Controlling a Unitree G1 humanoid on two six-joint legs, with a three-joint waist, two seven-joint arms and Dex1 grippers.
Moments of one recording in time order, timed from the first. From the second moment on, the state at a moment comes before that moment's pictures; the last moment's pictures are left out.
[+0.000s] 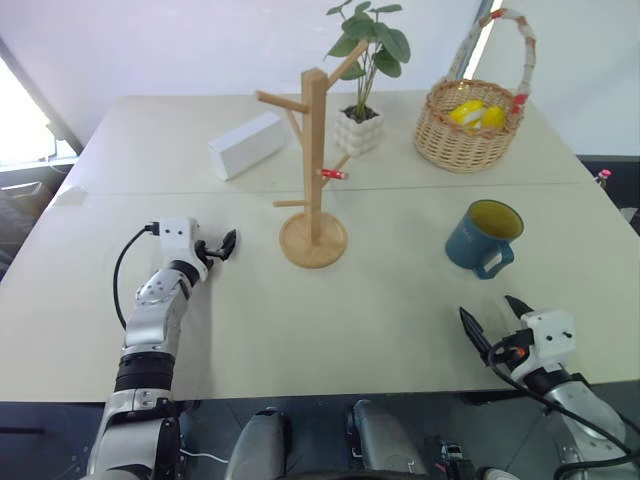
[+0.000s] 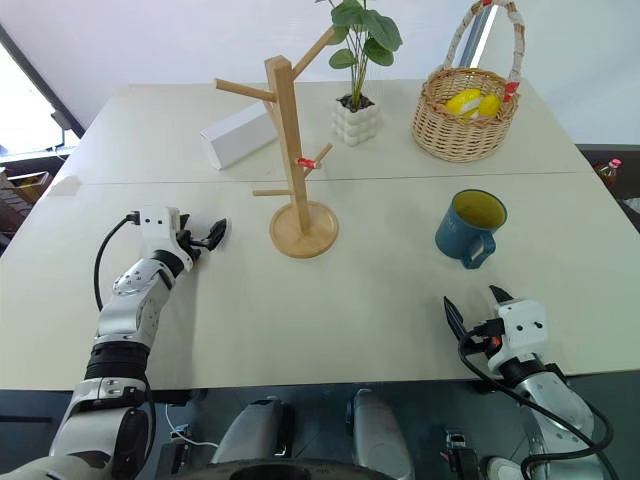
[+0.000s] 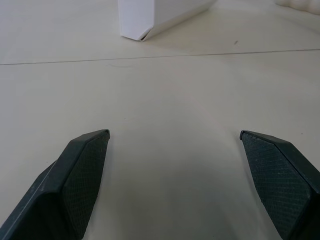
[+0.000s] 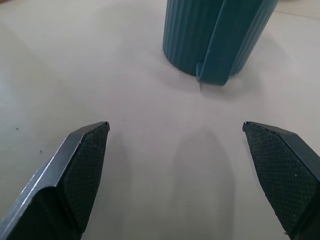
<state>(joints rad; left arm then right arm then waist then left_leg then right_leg) -0.39 0.33 0.19 0.35 -0.22 0.17 -0.33 0.37 -0.38 -0.32 -0.23 0.28 0.03 0.46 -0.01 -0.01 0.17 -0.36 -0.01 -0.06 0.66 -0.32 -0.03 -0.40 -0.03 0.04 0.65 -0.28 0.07</state>
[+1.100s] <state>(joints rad) -0.12 0.48 -0.11 -0.23 -0.46 0.40 -0.93 0.26 -0.26 -0.30 -0.27 0.17 0.02 0.23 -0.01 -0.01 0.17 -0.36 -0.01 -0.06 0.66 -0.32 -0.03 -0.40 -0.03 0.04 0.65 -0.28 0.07</state>
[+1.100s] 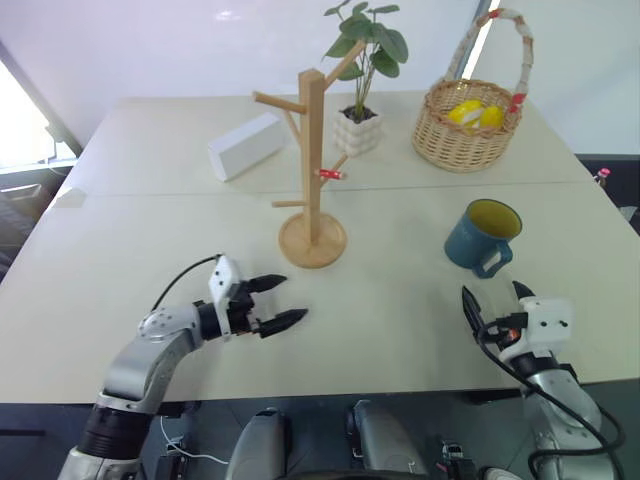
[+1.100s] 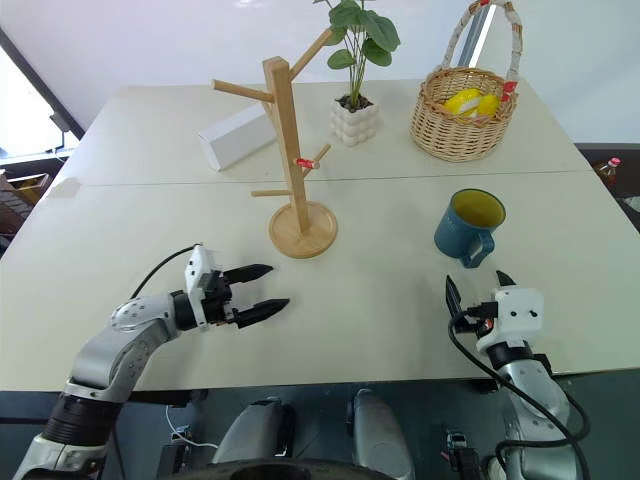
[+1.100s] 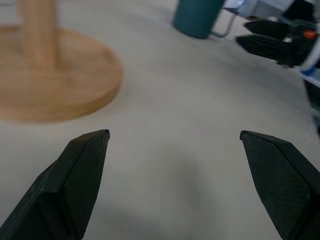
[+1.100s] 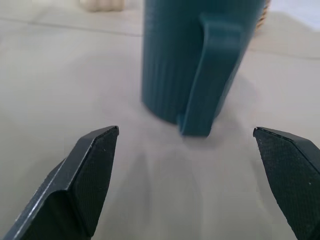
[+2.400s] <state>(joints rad) -0.21 0.46 -0.24 -0.33 -0.40 0.38 -0.93 -0.03 -0.22 -0.36 0.00 0.09 0.02 -0.02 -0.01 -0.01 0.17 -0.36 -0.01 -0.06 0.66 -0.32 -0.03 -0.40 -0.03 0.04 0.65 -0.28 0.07</state>
